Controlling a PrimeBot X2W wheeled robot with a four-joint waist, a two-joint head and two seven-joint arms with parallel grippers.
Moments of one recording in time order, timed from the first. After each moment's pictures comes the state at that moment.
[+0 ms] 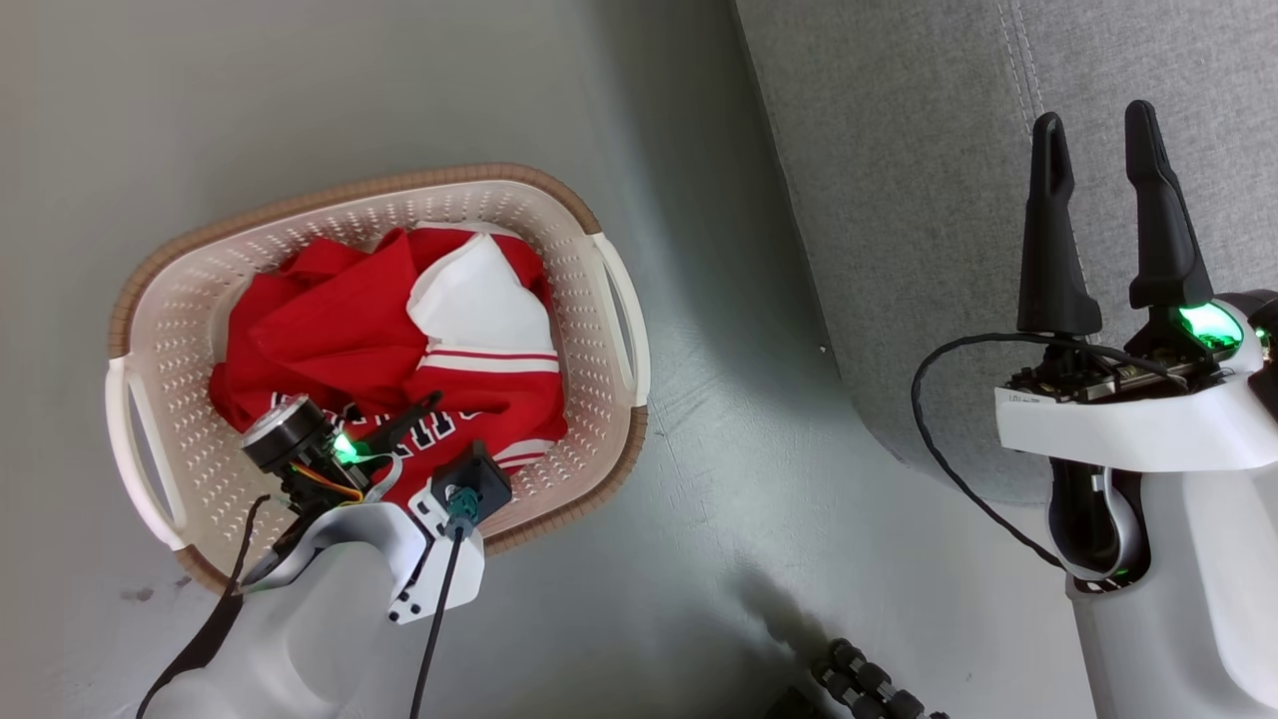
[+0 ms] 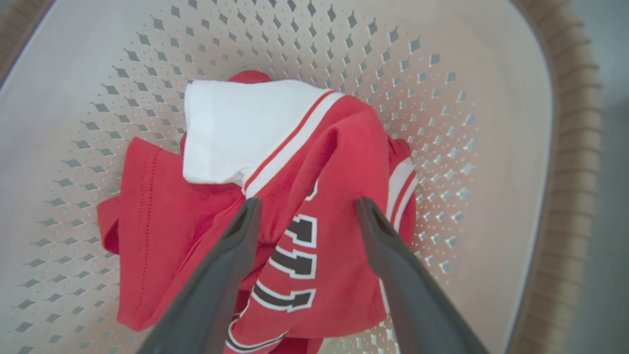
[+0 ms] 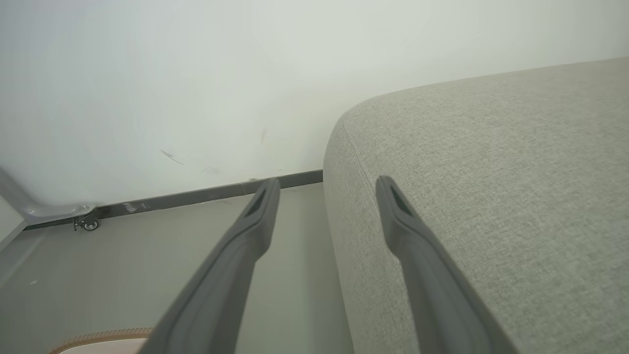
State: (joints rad) left arm -0.71 0.18 -0.64 1.06 0.30 0.01 -0.24; right arm -0.39 -0.04 0.02 0.06 0.30 0.13 -0.25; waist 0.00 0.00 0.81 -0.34
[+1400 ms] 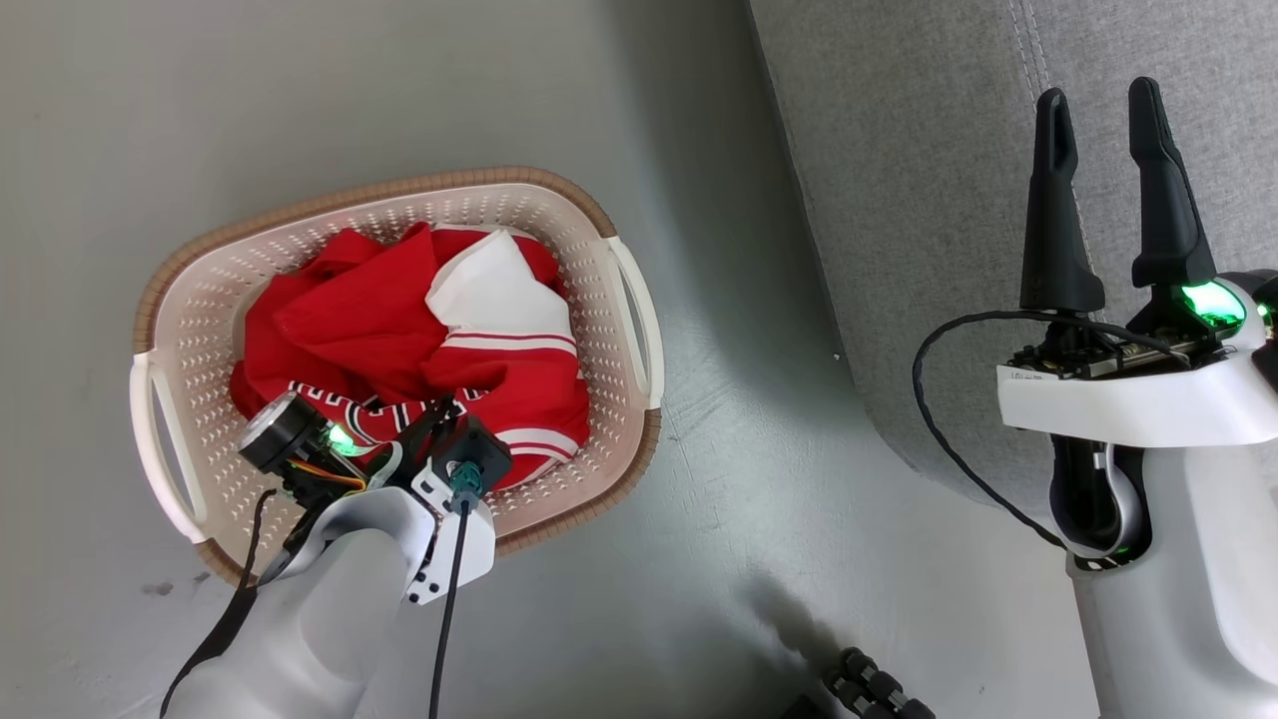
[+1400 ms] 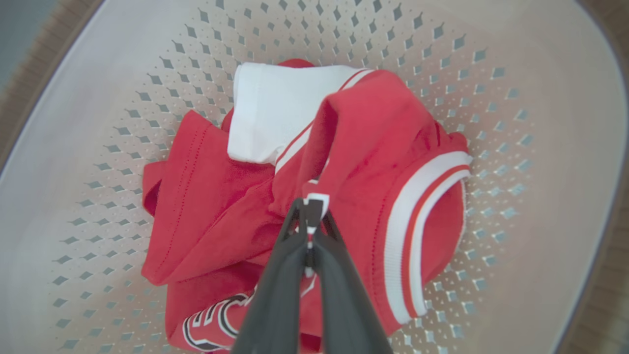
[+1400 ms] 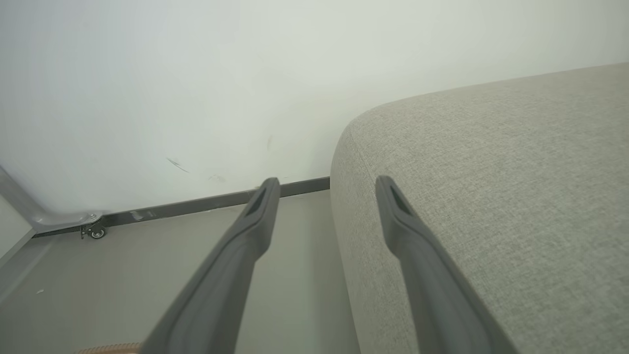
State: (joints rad) left arm -0.75 0.13 -0.60 1.15 0.26 0.10 -0.23; right arm -0.43 -0.04 0.01 0.09 0.31 0.13 -0.25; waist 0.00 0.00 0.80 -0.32
